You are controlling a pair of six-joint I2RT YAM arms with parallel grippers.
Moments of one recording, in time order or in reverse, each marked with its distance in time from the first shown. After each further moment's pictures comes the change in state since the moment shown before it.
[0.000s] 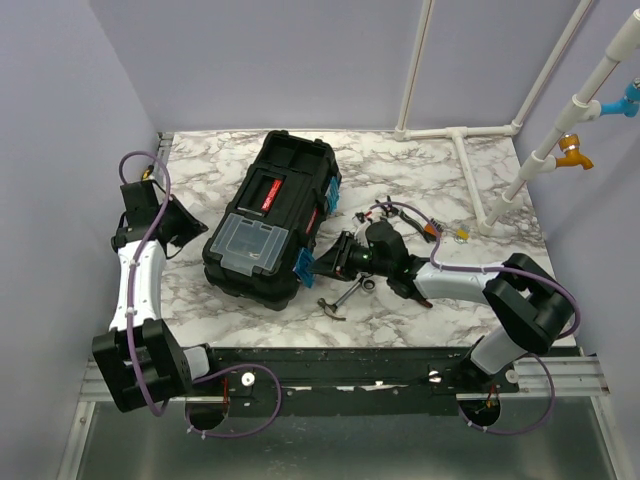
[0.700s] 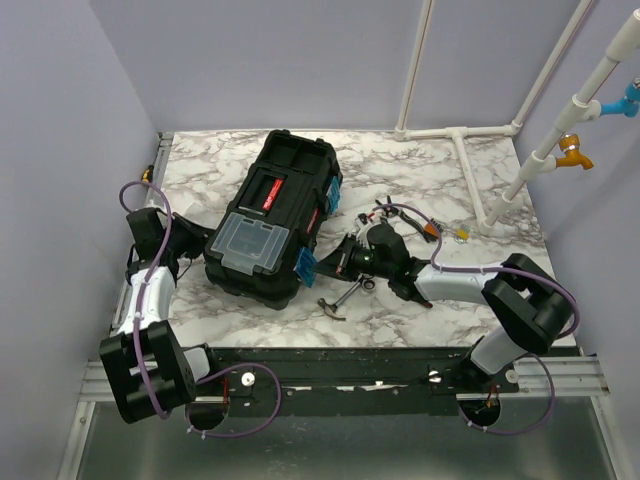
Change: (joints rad) left arm 0.037 -0.024 -0.311 0.407 0.211 -0.240; right arm 0.000 -0.002 -0.026 0.022 0.038 -0.009
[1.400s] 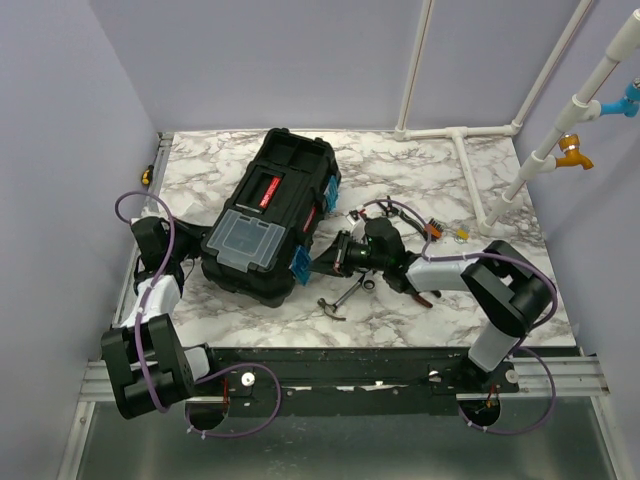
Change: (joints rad) left arm -0.011 -0.007 -0.150 0.296 -0.066 -0.130; right arm -0.043 0.128 0.044 0.119 -0.170 0.005
